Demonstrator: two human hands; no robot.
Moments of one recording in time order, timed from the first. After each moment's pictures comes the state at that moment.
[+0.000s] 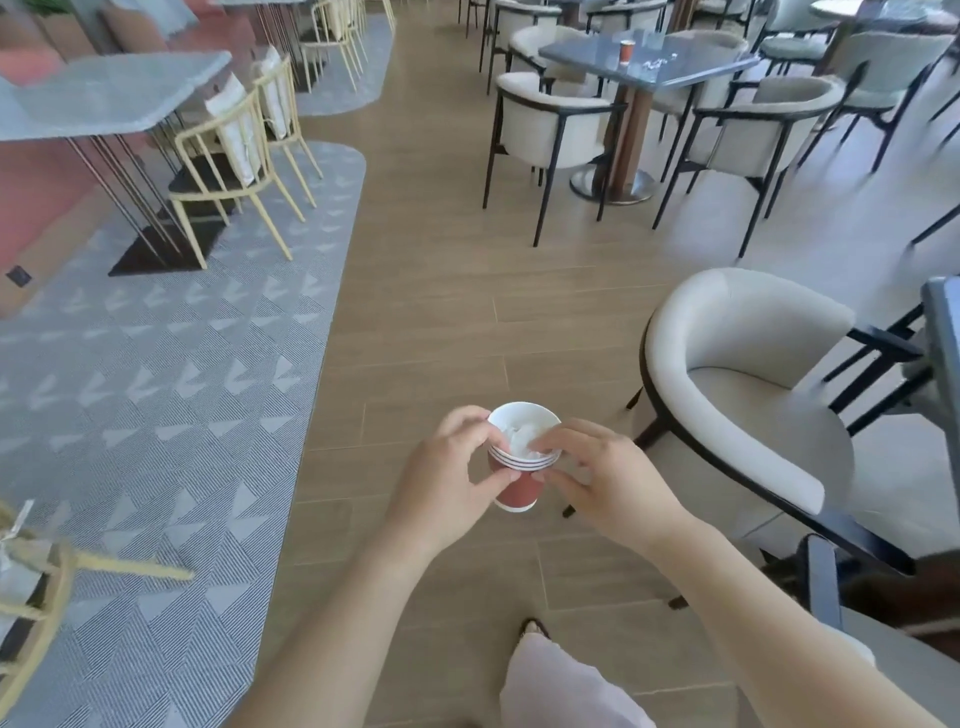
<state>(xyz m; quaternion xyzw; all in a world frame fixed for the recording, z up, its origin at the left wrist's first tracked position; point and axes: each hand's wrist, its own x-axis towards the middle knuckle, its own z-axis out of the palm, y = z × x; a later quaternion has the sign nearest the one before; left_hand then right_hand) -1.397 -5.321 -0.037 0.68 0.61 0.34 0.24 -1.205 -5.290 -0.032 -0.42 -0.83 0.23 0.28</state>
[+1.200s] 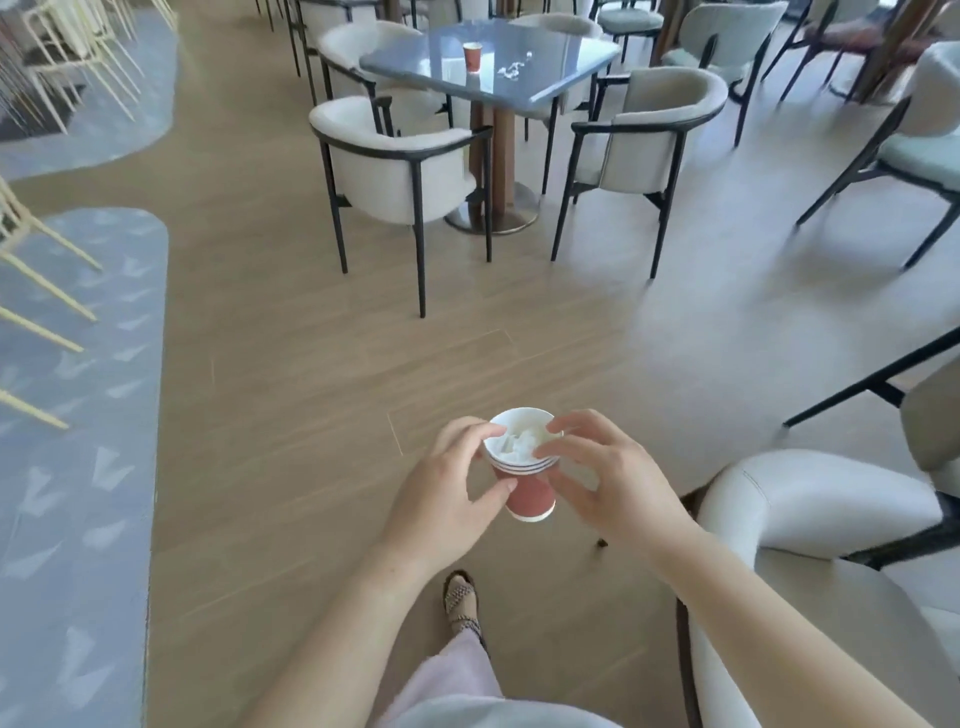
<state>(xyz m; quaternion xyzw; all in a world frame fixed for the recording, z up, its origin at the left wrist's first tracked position) -1.345 -4.598 -0.072 0.77 0.48 0.27 0.32 -1.149 -4.626 -0.065 -0.56 -0.75 0.15 0.33</state>
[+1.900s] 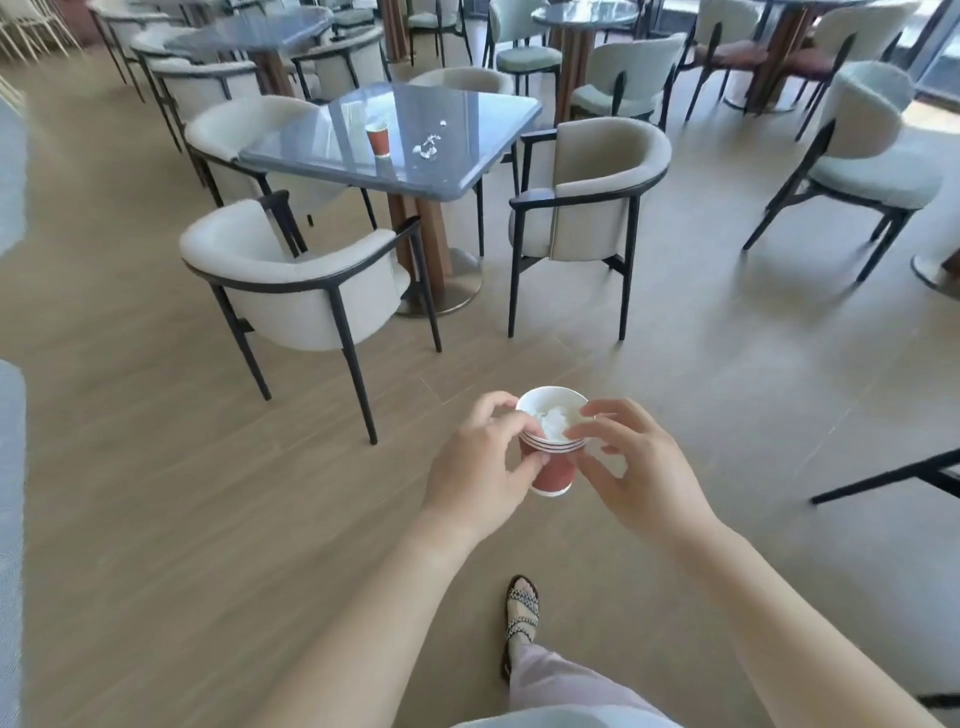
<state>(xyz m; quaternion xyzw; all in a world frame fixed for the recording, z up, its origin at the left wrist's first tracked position) -1.210 -4.109 -0.055 0.84 0.41 0.24 0.27 -1.044 -4.189 -0.062 -0.68 -0.63 0.09 0.37</state>
